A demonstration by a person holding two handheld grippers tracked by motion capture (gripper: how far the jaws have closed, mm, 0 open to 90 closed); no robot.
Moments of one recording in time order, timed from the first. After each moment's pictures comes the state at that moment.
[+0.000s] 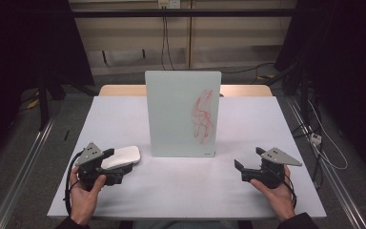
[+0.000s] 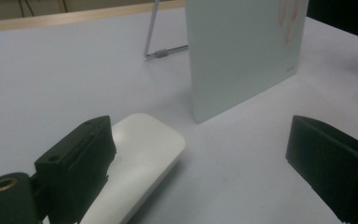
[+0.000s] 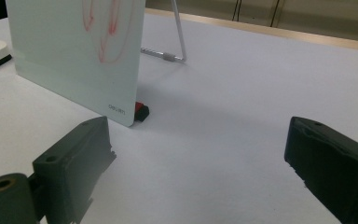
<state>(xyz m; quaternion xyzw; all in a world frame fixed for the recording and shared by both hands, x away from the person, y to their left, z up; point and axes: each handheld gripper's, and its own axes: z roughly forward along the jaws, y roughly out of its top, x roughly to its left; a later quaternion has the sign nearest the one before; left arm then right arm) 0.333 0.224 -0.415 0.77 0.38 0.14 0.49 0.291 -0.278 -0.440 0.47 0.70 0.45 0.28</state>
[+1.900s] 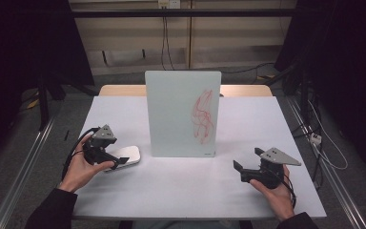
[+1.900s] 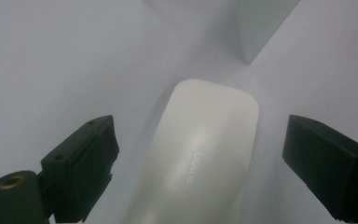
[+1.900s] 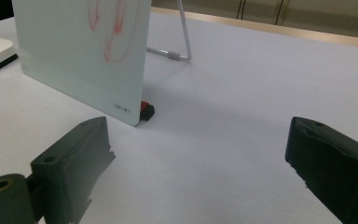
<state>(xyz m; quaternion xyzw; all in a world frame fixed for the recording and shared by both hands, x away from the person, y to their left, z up) 0.412 0.225 -0.414 0.91 0.25 0.10 0.32 0.291 -0.276 -0.440 0.47 0.71 0.46 0.27</state>
